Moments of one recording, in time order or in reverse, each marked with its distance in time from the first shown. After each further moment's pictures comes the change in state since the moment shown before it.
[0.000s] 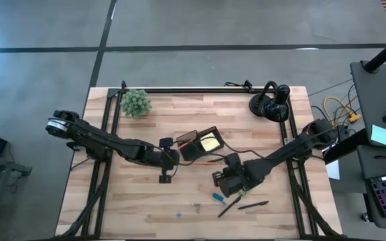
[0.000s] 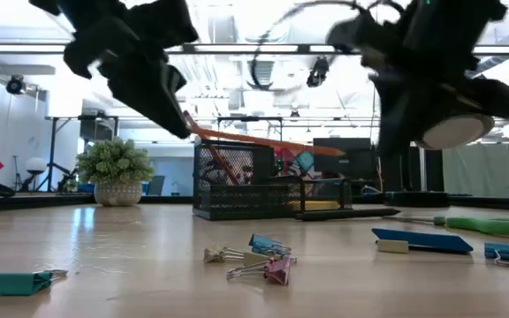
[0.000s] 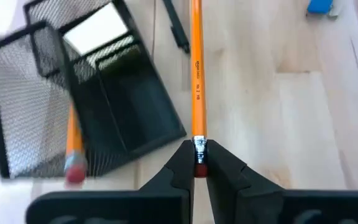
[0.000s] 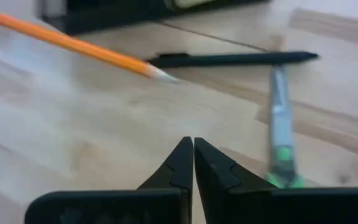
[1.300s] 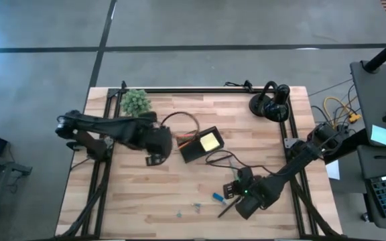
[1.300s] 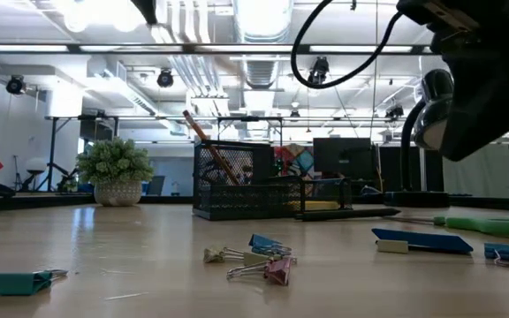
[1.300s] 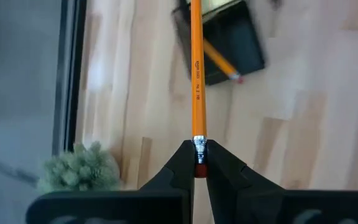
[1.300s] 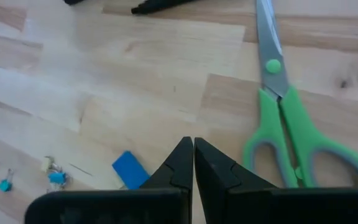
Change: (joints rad) left arm 0.029 0.130 0.892 -1.225 -0.150 -0.191; right arm 0.232 -0.005 -0.065 0.034 0.117 0.335
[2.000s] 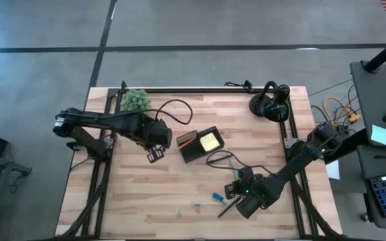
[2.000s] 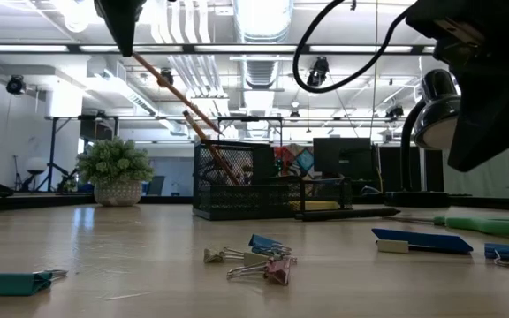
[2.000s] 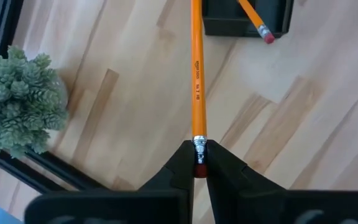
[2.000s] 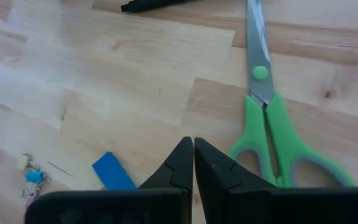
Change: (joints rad) left arm 0.109 -0.043 -0.150 -0.003 0.196 -0.282; right arm 0.000 0.000 -0.030 -0.004 -0.006 -0.041
